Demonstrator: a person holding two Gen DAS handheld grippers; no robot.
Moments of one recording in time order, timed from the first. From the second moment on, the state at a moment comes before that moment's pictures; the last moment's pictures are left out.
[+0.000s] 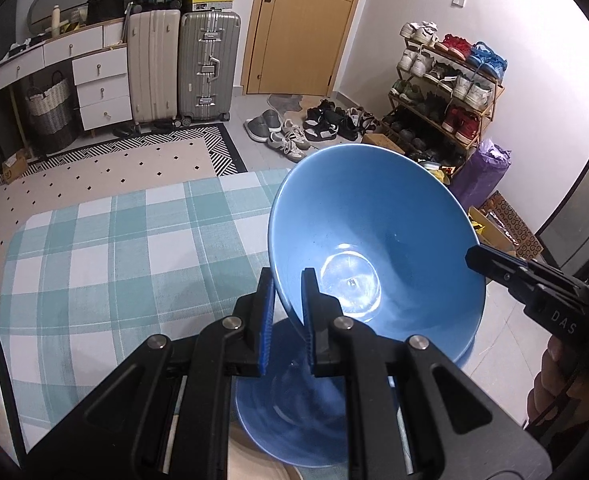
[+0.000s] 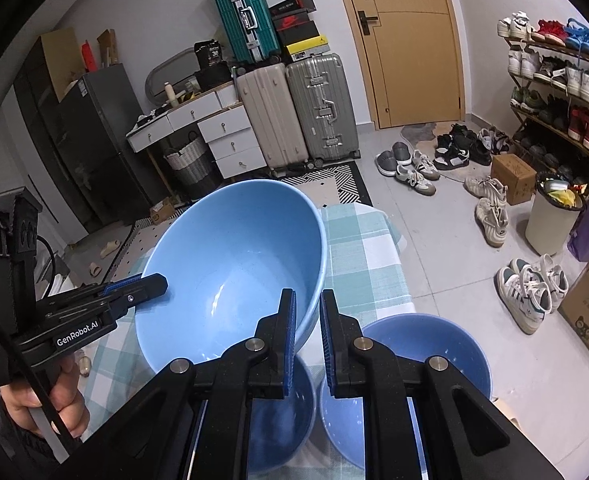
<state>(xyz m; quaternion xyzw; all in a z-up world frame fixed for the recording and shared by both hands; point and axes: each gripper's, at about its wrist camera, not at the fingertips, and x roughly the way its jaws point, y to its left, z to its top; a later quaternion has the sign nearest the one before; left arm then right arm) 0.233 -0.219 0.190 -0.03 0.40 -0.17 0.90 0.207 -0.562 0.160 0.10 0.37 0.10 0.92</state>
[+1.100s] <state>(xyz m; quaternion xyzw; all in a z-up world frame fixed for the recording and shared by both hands) 0.166 -0.203 0.161 -0.04 0.41 -0.18 0.89 0.149 -0.541 0.139 0.10 0.37 0.12 0.92</state>
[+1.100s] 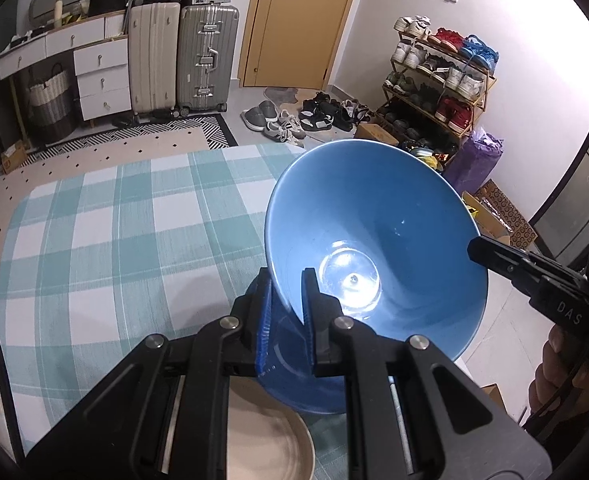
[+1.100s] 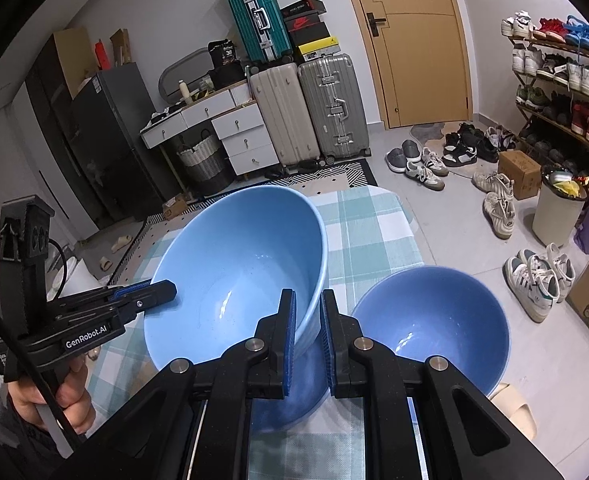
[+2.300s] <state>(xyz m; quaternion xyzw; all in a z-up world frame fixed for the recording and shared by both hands) 0.174 -0.189 0.066 0.00 0.44 -0.15 0.89 0.149 -0.514 0.065 0.08 0.41 0.11 0.90</state>
